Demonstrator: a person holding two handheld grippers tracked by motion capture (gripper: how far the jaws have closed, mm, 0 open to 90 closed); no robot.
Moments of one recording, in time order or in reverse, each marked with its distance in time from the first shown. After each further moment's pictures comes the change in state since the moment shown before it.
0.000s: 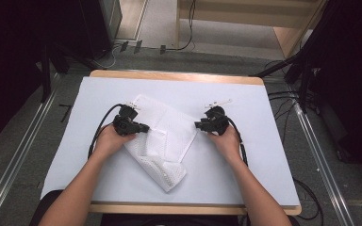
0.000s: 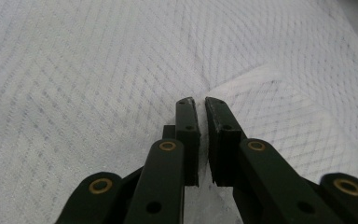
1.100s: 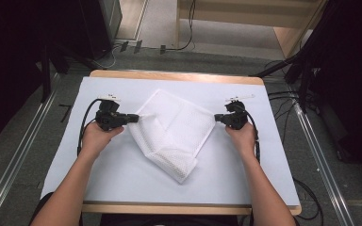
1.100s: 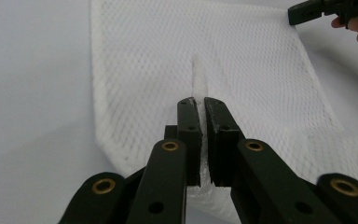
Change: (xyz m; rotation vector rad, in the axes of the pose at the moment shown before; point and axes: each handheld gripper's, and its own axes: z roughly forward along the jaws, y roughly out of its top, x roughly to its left) left arm 0.014 -0.008 -0.059 -0.233 -0.035 -0.064; right arm -0.056 -0.005 -0.037 -0.033 -0.041 0.155
